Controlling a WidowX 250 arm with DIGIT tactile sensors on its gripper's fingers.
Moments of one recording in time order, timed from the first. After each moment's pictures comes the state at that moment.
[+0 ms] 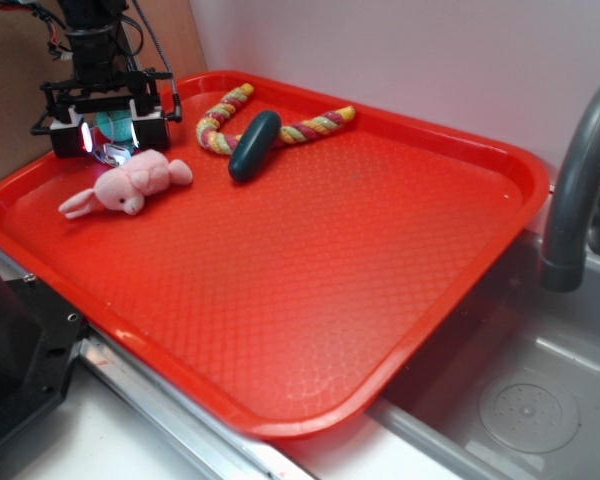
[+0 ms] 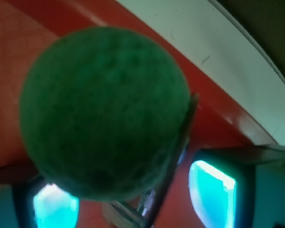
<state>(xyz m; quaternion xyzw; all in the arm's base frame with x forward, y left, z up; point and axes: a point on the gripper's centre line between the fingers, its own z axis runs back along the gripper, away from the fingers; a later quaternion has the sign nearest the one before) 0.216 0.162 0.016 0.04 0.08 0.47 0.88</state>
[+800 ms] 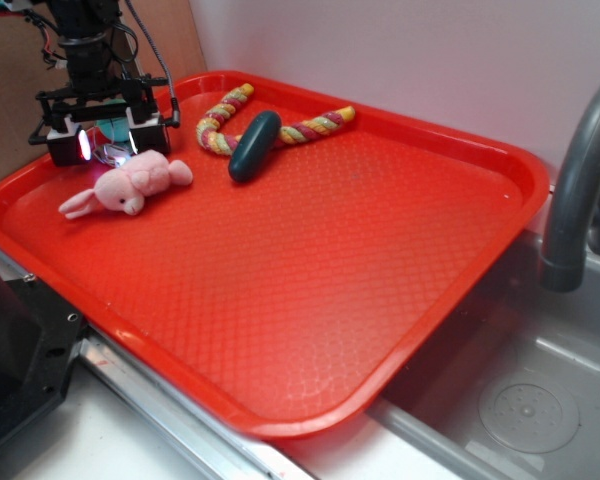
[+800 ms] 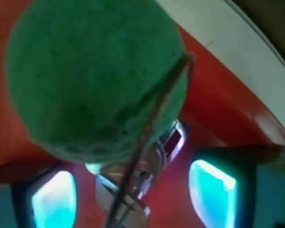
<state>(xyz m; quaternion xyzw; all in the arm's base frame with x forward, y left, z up) 0.206 0.152 0.015 0.03 0.07 0.45 0.89</state>
